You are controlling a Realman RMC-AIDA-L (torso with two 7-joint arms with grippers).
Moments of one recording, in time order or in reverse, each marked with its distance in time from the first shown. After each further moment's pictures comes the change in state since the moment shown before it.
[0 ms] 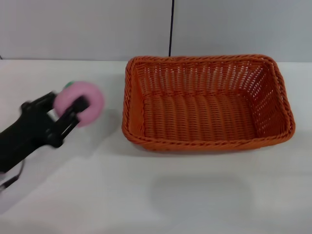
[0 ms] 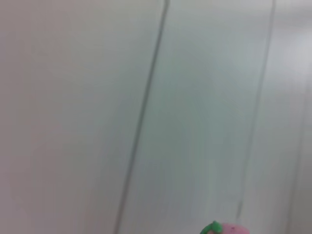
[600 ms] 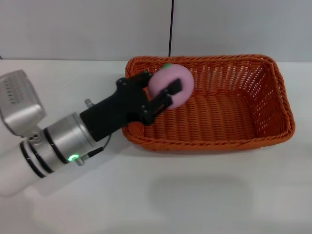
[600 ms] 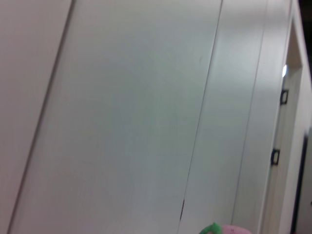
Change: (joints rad) left arm -0.183 -0.008 0.034 -0.361 0.052 0.338 0.097; right arm -0.028 0.001 0.131 0.102 0.000 0.027 -0.017
